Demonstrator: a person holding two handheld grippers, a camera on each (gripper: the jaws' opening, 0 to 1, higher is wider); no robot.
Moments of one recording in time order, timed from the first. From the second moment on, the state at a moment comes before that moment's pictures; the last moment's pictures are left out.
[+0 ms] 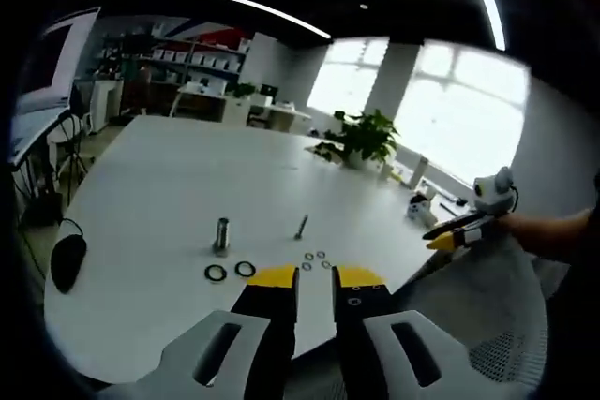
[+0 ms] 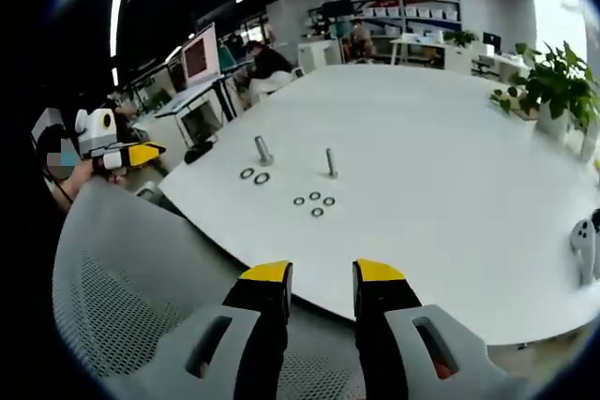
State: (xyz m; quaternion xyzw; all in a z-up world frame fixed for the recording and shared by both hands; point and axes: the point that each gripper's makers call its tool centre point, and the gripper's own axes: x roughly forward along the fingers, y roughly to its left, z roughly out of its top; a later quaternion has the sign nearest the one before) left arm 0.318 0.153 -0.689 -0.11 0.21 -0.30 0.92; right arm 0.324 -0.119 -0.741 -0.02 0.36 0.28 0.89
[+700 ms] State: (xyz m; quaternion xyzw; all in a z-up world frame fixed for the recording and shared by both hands) left arm 0.317 0.154 -0.690 -0.12 0.21 -0.30 0.92; right arm 0.316 -0.100 -0.739 -0.08 0.39 0.40 0.82
